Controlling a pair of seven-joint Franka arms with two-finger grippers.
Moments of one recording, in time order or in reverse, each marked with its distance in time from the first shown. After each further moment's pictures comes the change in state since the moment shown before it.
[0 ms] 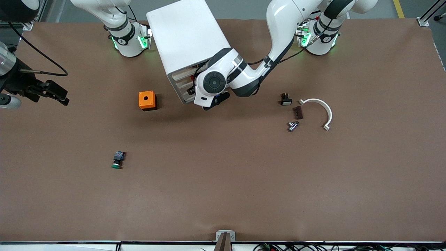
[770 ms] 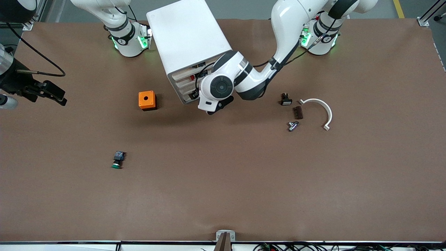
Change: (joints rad) left arm 0.061 -0.031 0.005 0.014 0.000 0.001 0.000; right arm -0.013 0.000 0.000 0.000 0.001 0.000 0.000
